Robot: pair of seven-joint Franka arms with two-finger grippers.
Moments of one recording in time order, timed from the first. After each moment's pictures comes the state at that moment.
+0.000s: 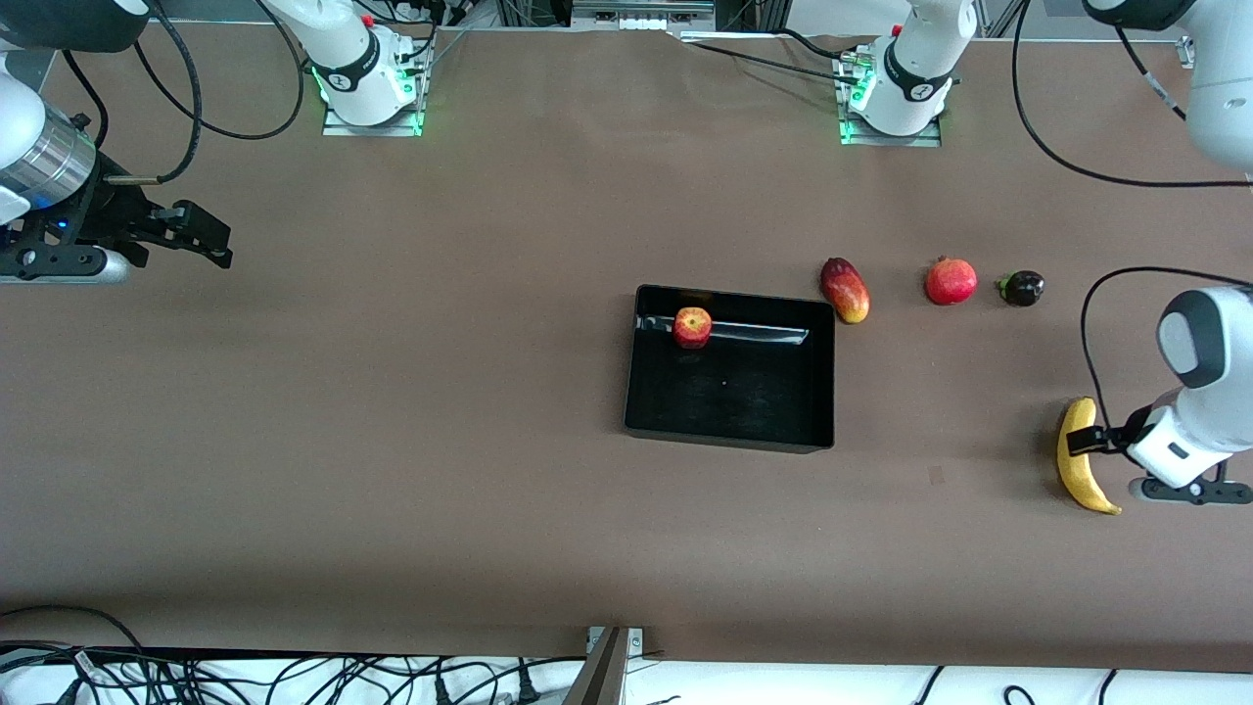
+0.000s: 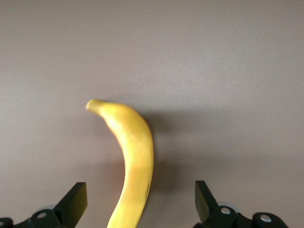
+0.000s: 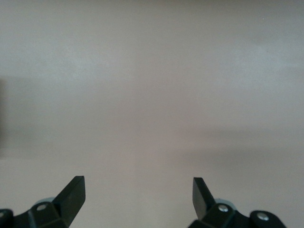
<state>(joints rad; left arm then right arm) 0.41 0.75 -0.21 -1.46 0.28 2.27 0.13 0.24 0.02 -0.15 -1.65 -0.01 1.68 0.09</state>
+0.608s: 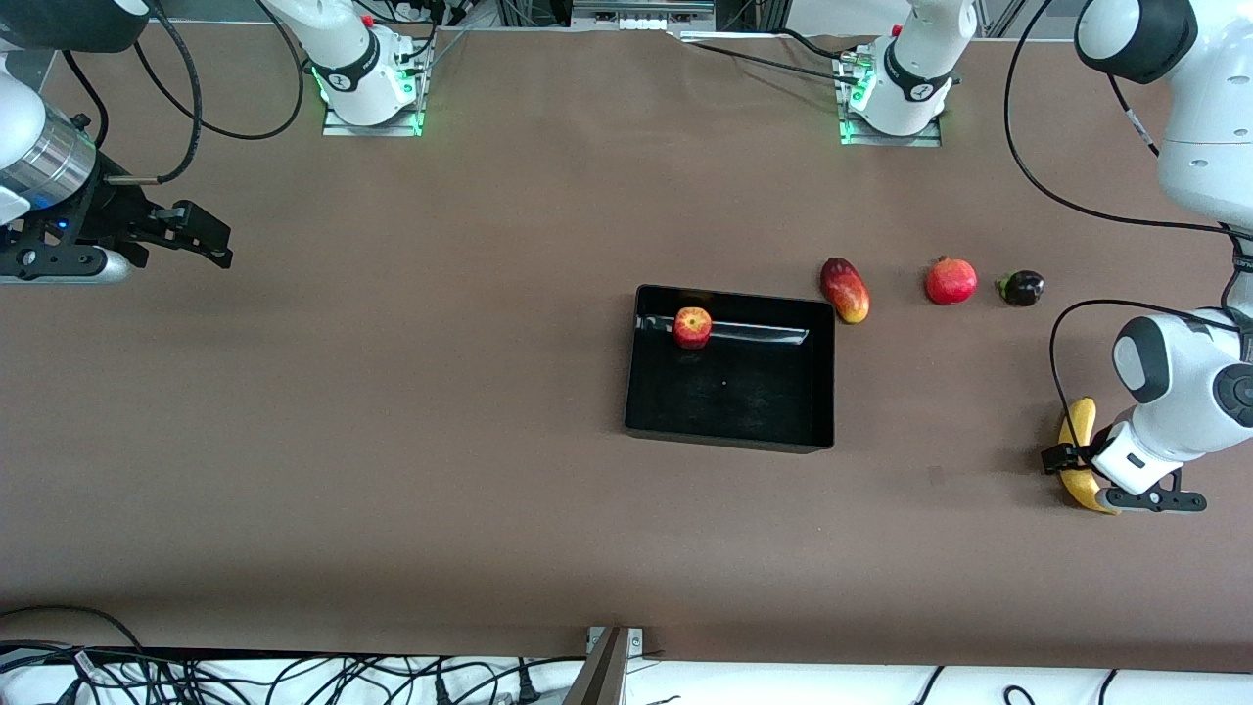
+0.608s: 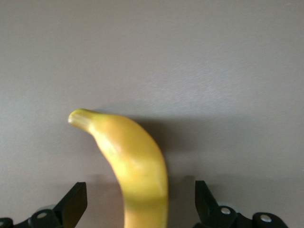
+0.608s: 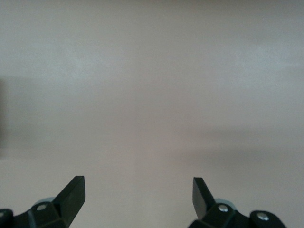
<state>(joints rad) 0.44 0.87 -0.19 -1.46 0.30 2.43 0.14 0.24 0.02 -0.15 -1.65 -0.01 1.68 0.09</state>
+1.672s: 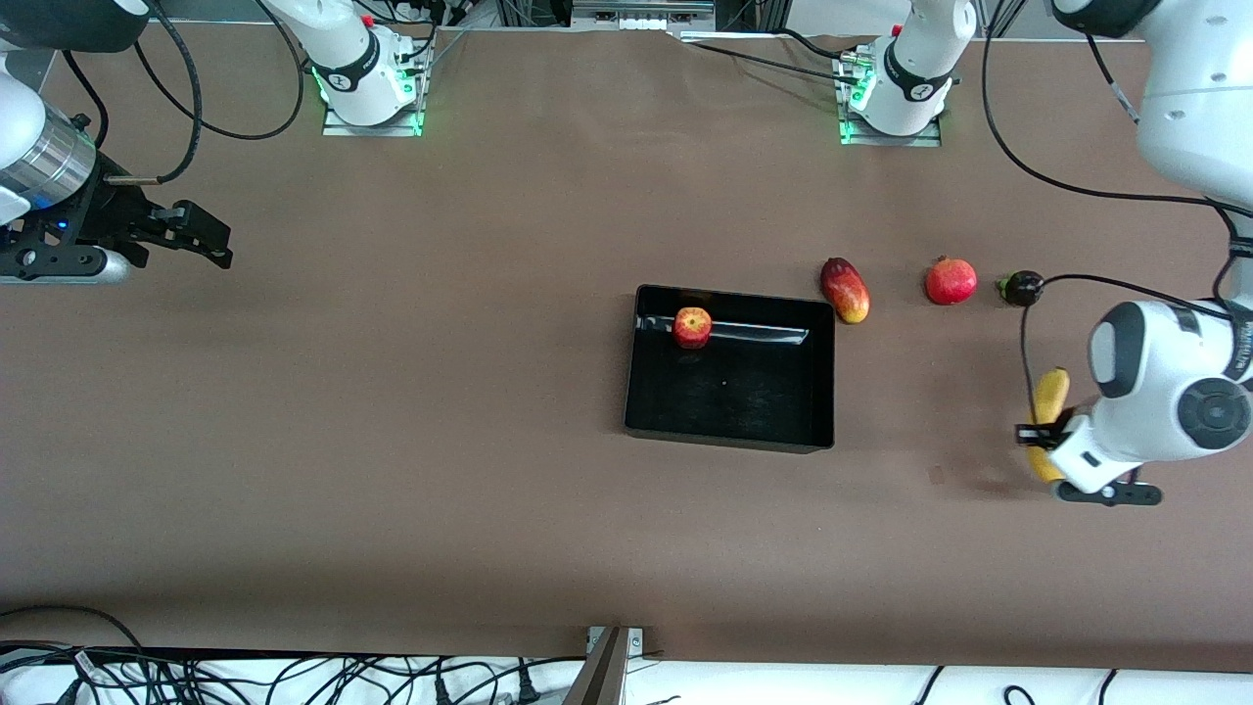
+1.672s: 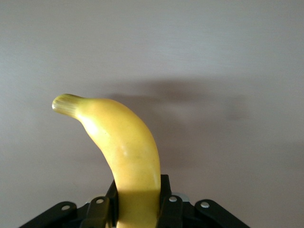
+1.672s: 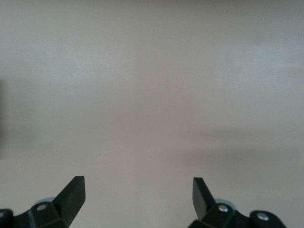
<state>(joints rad) 0.23 0.70 -0.22 -1.46 0.30 1.99 -0.09 0.24 0.02 -0.15 -1.65 -0.01 1.68 0.09</state>
